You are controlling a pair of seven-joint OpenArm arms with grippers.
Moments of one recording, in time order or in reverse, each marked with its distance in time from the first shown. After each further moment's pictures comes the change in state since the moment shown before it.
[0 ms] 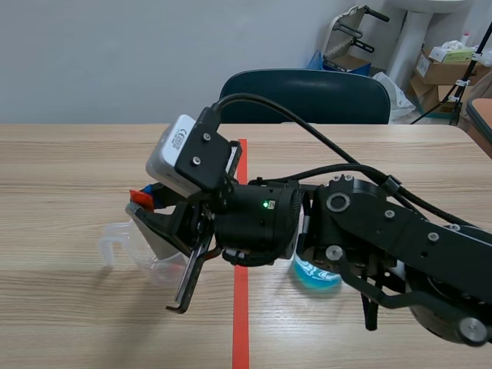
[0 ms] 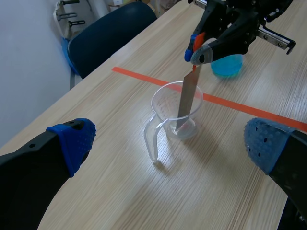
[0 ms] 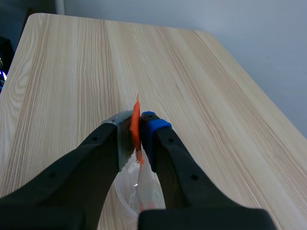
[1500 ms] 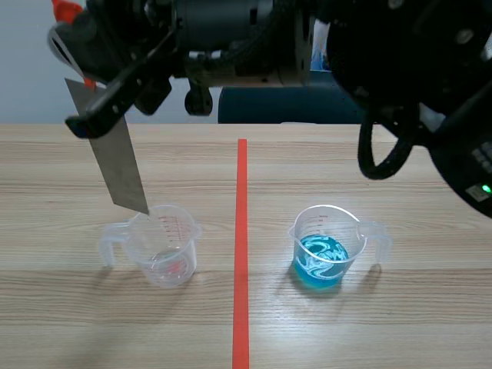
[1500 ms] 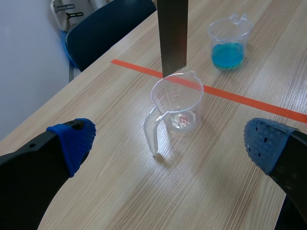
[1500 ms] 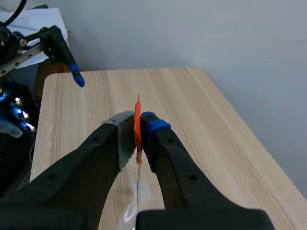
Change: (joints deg) left arm -0.1 0.0 0.0 0.0 0.3 0.0 2.0; right arm 10.2 0.0 9.1 29.3 33.8 -3.1 -43.0
